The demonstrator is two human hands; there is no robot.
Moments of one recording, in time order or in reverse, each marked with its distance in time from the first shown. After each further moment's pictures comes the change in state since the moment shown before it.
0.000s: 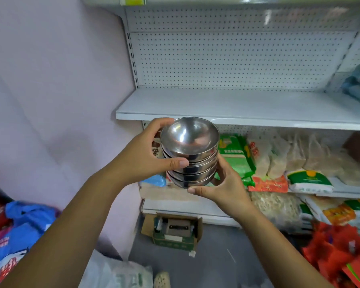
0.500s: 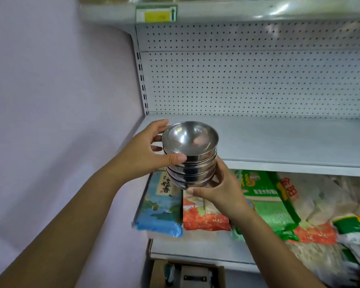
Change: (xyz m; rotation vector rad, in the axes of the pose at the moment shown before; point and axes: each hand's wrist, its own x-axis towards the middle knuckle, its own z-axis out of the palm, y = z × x) left_hand 0.226 -0.143 -0.123 -0.053 0.003 -0.058; right_hand 0.268 0.033 0.079 -0.026 0.031 -0.017
